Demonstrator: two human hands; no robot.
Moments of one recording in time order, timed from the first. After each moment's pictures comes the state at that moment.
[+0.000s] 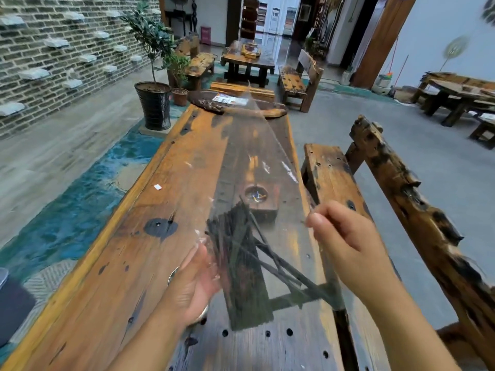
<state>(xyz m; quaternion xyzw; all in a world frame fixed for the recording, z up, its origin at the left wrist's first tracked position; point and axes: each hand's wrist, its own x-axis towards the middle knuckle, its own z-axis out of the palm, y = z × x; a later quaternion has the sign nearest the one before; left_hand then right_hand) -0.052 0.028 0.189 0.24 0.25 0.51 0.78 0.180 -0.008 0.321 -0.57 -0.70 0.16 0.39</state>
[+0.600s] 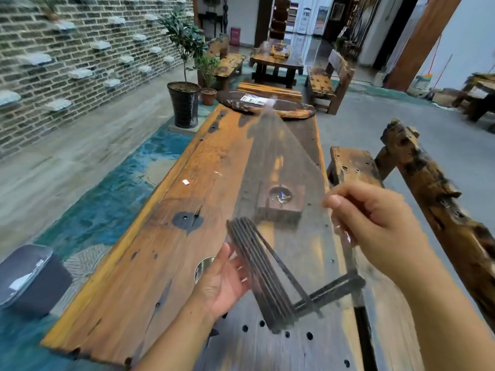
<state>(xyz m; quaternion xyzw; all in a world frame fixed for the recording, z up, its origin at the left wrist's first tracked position) -0.058 0.028 0.157 0.16 0.22 0.49 0.83 0.160 0.008 0.354 -0.54 -0.74 0.17 0.35</state>
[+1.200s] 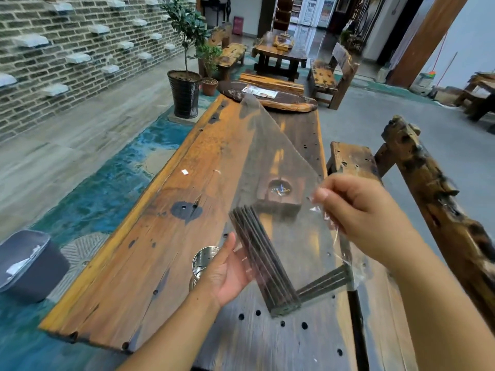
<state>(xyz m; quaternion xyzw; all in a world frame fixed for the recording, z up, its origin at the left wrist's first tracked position) -0.045 0.034 0.146 0.14 0.23 0.49 0.83 0.152 0.015 0.358 -0.55 -0.75 0.20 0.30</state>
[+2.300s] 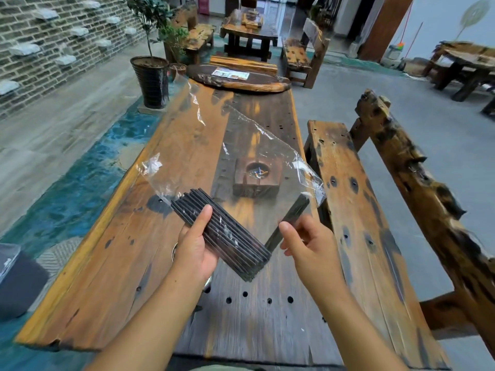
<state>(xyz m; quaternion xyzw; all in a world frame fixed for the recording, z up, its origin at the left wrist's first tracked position) -0.038 0.040 0.181 0.10 0.35 0.60 0.71 0.147 -0.029 0.239 -0.63 -0.55 0.29 0.47</state>
